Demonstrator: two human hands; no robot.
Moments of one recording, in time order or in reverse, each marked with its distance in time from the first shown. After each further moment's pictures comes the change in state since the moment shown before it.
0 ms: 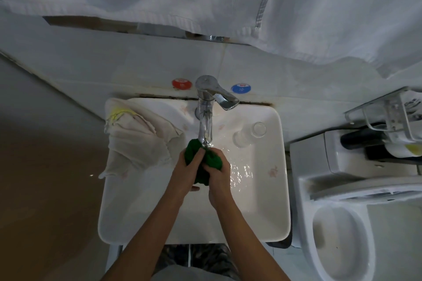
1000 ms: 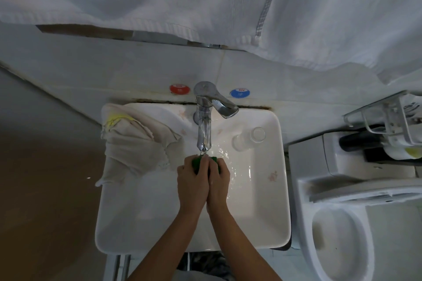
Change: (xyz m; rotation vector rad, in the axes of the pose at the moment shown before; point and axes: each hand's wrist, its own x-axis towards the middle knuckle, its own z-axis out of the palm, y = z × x) left_hand 0.001 -0.012 0.029 0.177 0.267 0.210; right_hand 0.008 0.013 0.006 -0.284 0.272 -0.021
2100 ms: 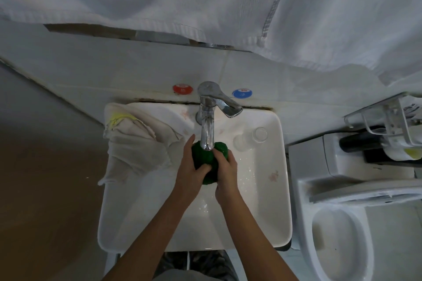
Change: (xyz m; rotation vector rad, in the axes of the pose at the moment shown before) left_hand 0.012 0.015 -0.026 -0.275 -0.302 0.114; right_hand 0.017 -0.028 -0.009 0.250 -0.106 0.296
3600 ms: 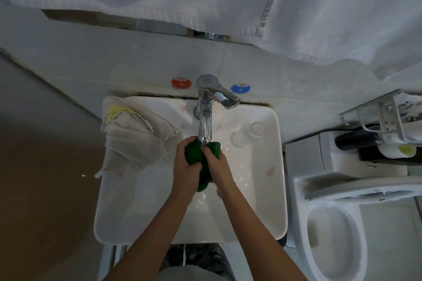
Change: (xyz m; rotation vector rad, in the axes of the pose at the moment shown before) left_hand -0.016 0.003 0.007 -0.104 0.182 0.037; right_hand 0.001 0.007 -0.002 -0.380 -0.152 -0.005
